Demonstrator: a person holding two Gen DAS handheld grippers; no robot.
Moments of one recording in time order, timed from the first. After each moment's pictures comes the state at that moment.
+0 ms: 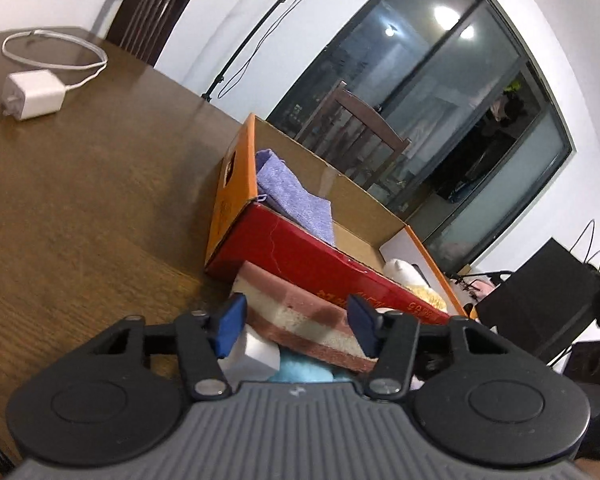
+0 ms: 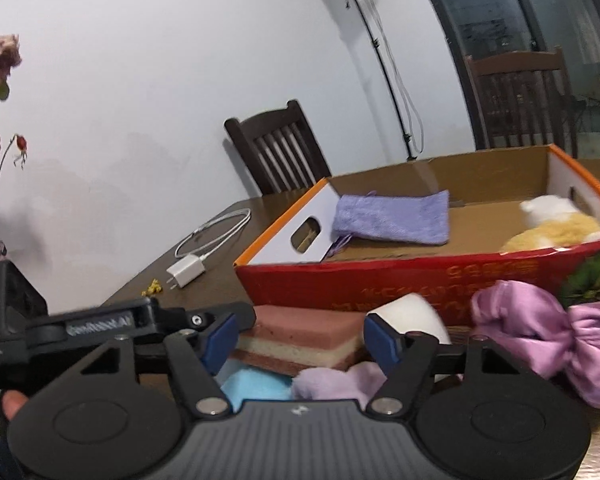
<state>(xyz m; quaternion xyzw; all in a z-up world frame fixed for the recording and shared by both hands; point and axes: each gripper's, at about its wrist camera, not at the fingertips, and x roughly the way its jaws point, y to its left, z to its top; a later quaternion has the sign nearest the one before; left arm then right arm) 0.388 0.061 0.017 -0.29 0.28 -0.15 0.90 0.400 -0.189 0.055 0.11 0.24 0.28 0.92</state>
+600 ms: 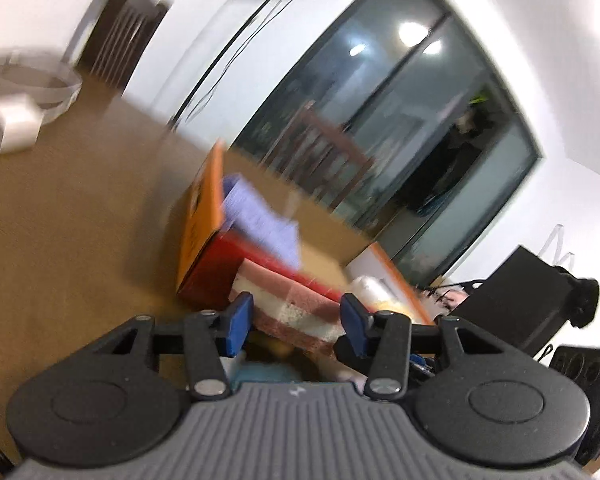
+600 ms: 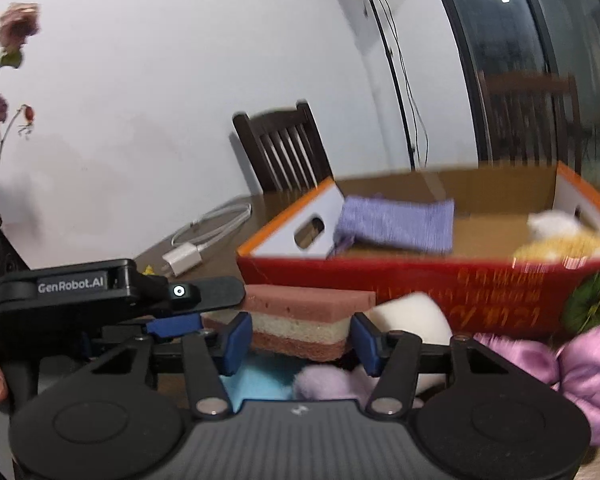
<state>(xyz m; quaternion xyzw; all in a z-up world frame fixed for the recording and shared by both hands) 0.366 0.063 0.036 -0.28 0.21 -0.19 0.92 0.380 -0.183 0.067 0.06 0.20 0.27 0.94</state>
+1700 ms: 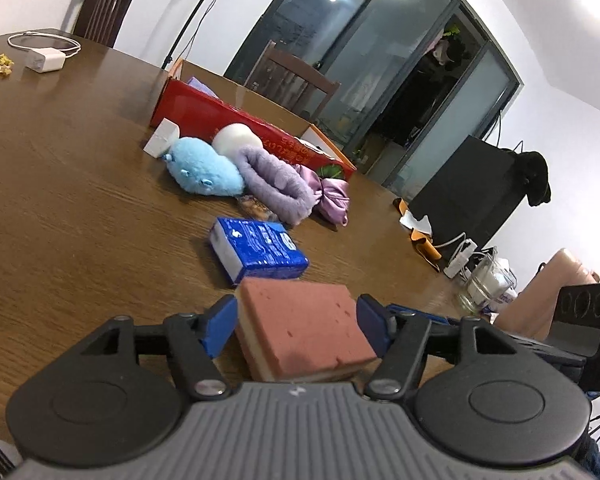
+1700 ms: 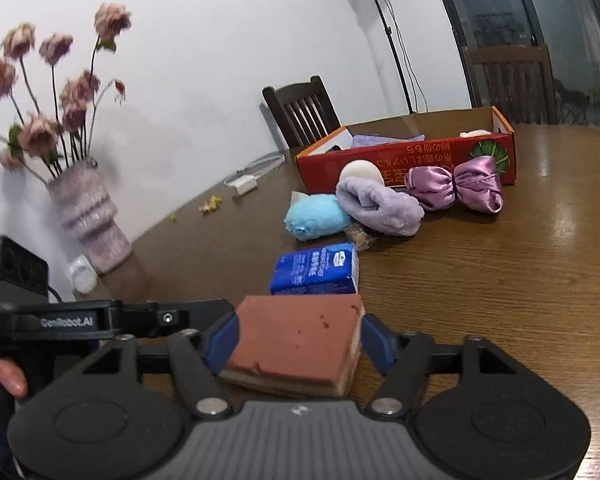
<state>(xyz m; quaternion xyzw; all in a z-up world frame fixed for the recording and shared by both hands) 0.162 -0.006 0.016 -0.23 0.29 -0.22 0.90 0.165 -0.281 0.048 0.11 0.27 0.30 0.91</state>
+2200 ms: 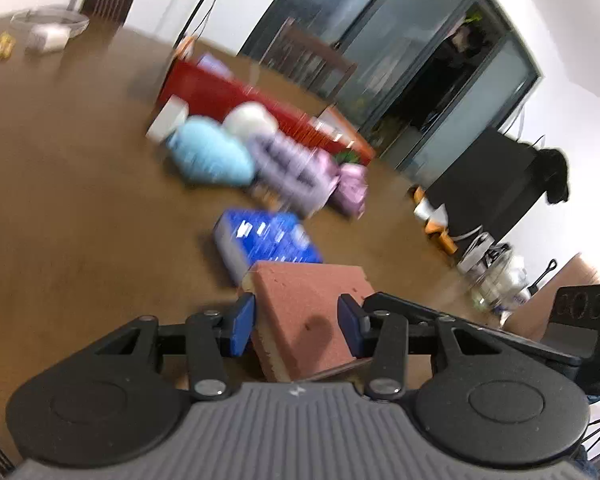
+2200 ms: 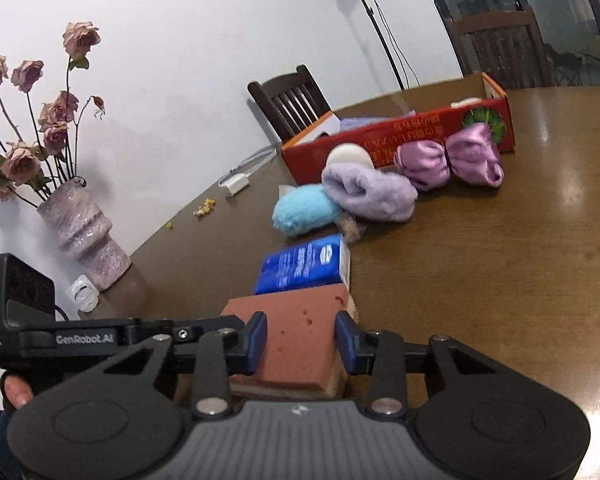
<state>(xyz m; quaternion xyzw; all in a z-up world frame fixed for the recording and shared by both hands) 0.187 -0.013 0.023 -0.23 0.32 -0.21 0.90 0.194 -0.281 0.043 0.12 0.28 0.30 0.90</state>
